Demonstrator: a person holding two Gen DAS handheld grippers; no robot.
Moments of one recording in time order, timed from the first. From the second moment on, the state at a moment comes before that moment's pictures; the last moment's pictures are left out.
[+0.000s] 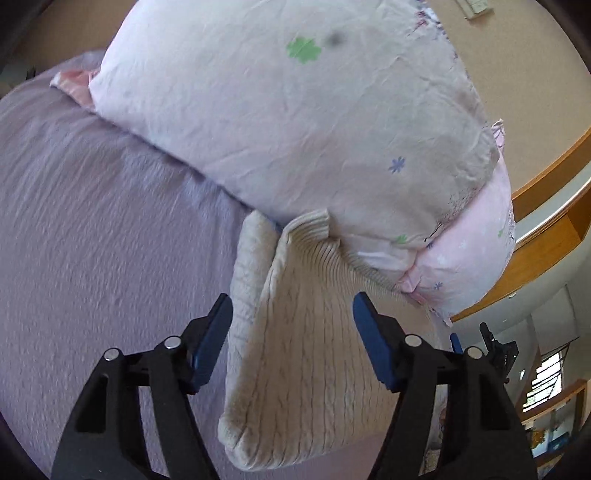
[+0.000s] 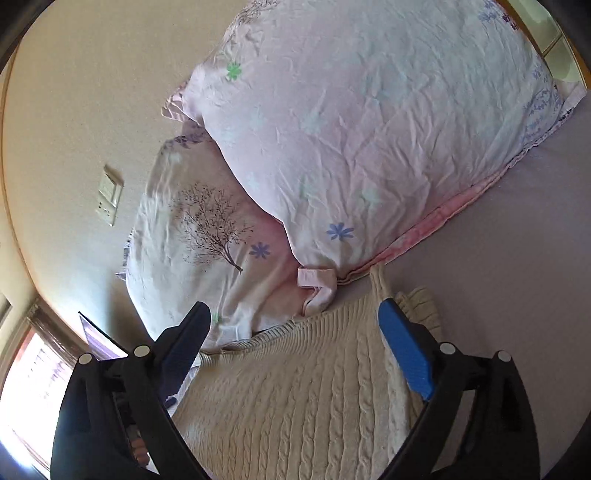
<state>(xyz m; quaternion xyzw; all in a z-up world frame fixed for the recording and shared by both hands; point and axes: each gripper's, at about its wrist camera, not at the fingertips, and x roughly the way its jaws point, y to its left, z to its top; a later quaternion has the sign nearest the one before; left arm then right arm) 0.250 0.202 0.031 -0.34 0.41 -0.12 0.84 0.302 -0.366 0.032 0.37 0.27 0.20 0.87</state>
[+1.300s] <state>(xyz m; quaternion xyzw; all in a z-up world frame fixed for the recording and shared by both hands) 0.343 -0.006 0.015 -0.32 0.51 -0.27 0.76 0.327 -0.381 -0.007 0.33 0.46 0.22 0.79</state>
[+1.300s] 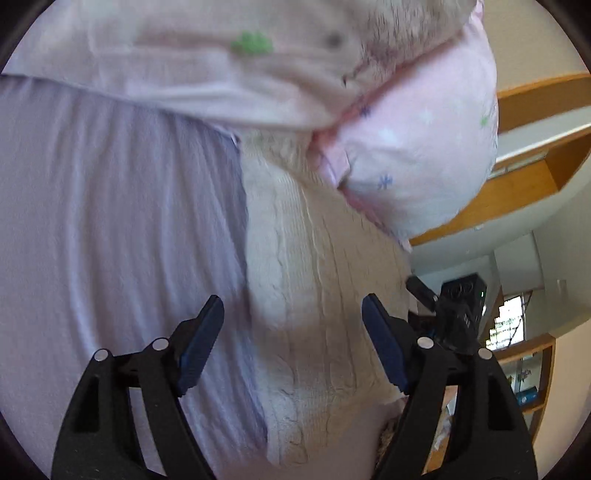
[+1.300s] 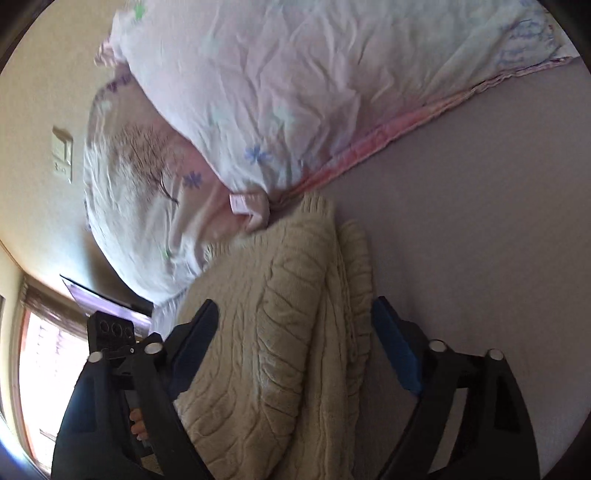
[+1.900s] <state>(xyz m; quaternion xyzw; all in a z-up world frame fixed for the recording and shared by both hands) 0.282 0.054 0.052 -0.24 0.43 -0.25 0.84 0.314 -0.293 0.008 0.30 0.46 0.30 0.78</state>
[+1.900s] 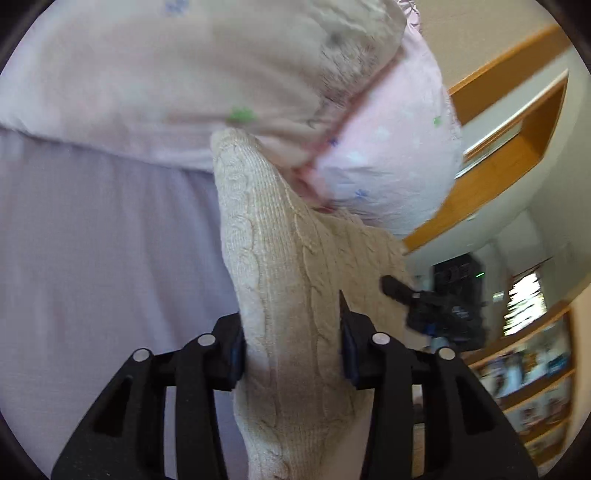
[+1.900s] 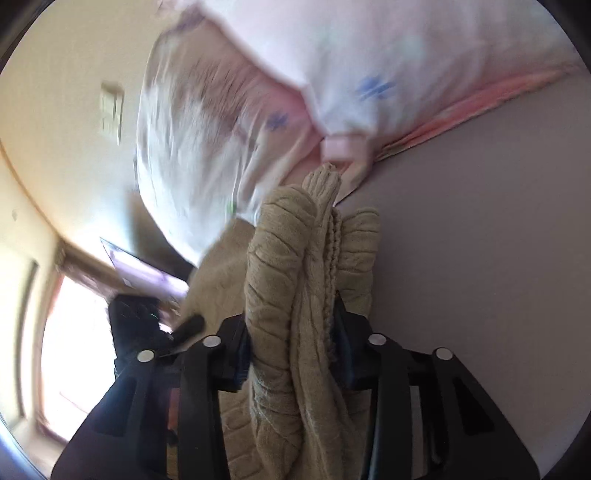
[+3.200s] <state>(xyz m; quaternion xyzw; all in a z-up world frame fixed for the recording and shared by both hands) 0.156 0.022 0.020 -0.06 0.46 -0.07 0.88 0.149 -0.242 0.039 0.05 0.44 0.13 0.89</state>
